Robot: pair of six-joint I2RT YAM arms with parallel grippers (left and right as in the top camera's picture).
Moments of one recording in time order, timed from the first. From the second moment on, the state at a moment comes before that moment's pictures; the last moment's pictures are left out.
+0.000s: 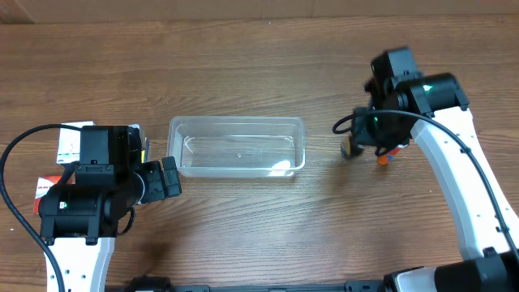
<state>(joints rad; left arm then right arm) -0.02 1.04 1.18 -1.26 0.02 -0.23 0.24 1.58 1.61 -1.37 -0.06 0.29</state>
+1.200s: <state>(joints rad) -0.02 1.04 1.18 -1.26 0.02 -0.23 0.52 1.87 1.75 -1.22 -0.04 0.43</state>
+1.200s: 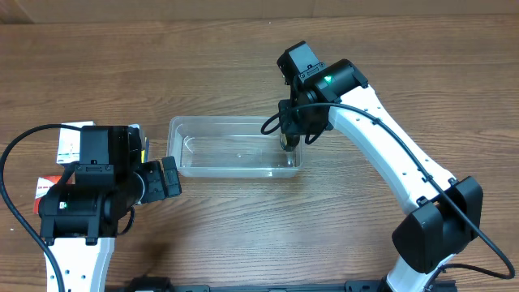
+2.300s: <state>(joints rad) -0.02 1.04 1.18 -1.26 0.02 -0.23 0.52 1.89 1.62 -1.07 0.00 0.46</state>
